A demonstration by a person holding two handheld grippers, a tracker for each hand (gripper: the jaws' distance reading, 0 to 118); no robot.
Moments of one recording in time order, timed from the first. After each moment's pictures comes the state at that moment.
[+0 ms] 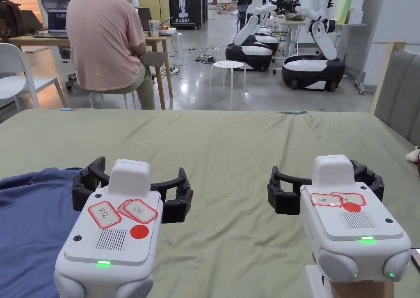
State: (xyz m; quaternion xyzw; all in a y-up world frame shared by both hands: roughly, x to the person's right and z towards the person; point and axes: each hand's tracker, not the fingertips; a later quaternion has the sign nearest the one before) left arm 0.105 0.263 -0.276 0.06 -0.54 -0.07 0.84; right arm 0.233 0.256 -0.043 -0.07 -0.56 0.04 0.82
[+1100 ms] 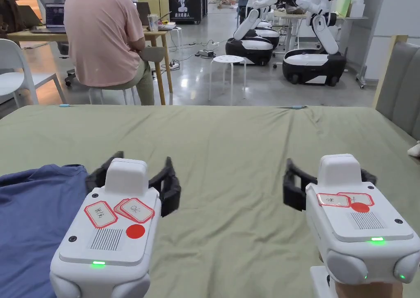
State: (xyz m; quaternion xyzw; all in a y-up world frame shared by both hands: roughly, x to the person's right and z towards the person) left arm 0.109 0.259 -0.278 0.05 -0.54 -0.06 0.84; right arm 0.238 0.251 -0.033 -0.07 -0.56 0.03 0.83
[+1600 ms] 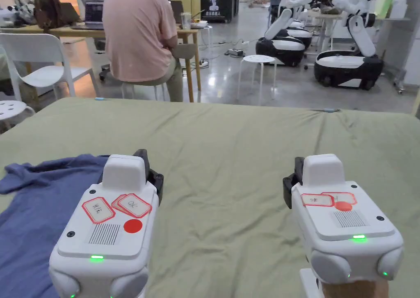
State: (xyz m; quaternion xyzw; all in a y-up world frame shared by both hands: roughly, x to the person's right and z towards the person) left arm 0.070 0.261 -0.316 0.04 -0.48 -0.05 0.87; right arm 0.215 0.253 -0.107 -0.10 -0.48 0.04 0.87
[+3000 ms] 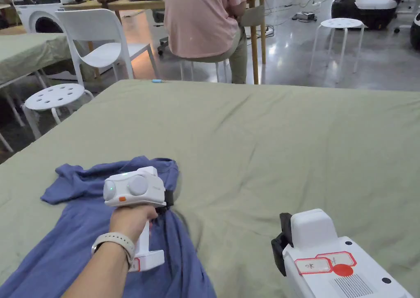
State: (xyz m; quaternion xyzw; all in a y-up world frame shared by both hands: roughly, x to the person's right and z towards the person) left arm 0.320 0.084 -0.708 -0.43 -0.42 -0.12 0.79; right arm 0.309 0.162 -0.306 -0.21 -0.34 -0.03 0.92
